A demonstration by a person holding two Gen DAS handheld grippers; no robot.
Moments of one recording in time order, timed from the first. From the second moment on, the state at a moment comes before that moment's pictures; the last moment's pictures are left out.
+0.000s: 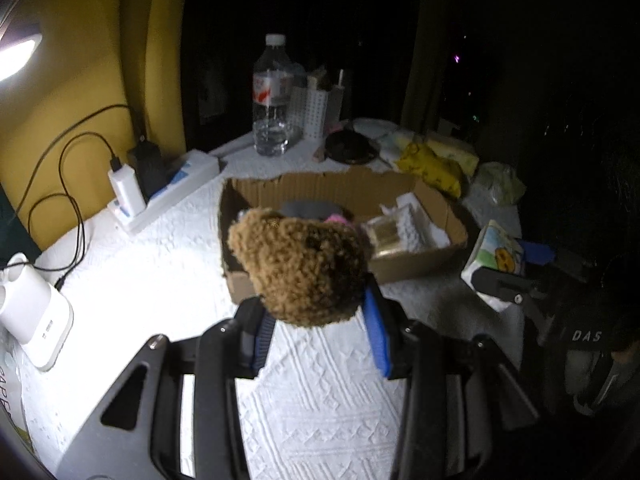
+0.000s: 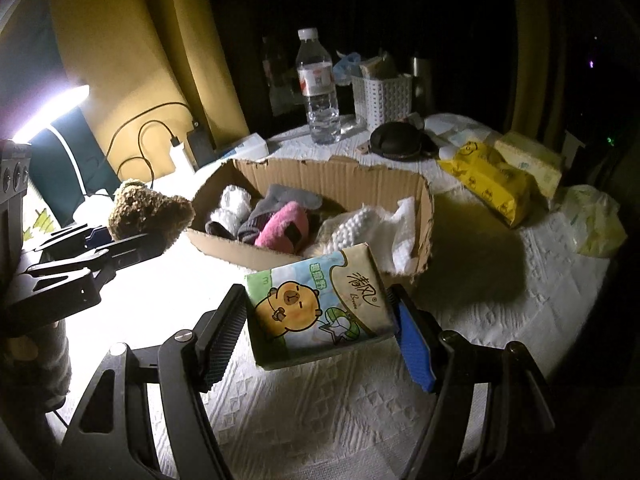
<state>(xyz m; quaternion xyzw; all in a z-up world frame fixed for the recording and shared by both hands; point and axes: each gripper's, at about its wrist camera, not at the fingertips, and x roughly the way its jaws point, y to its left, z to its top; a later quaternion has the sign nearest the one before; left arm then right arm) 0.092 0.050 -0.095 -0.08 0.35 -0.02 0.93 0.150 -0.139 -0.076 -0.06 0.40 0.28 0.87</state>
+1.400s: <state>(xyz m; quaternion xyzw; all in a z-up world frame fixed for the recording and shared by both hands) 0.206 0.059 -0.144 -0.11 0.39 -0.04 0.92 0.274 -0.101 -0.106 -0.03 0.43 0.26 0.87</state>
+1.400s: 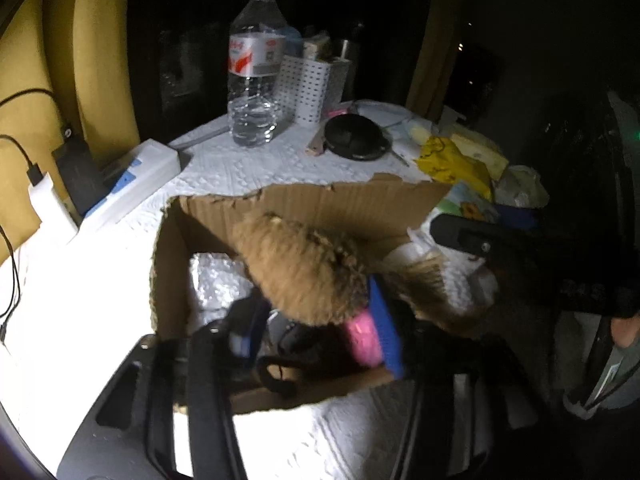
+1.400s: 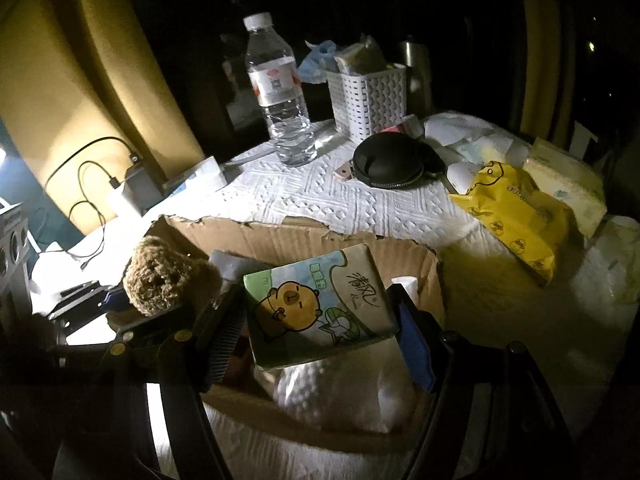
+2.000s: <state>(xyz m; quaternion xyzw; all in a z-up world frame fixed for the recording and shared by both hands) 0.208 0.063 -0.146 -0.10 0.39 -0.03 0.92 0.295 -0.086 -0.129 -0.01 0.45 0.24 0.86</state>
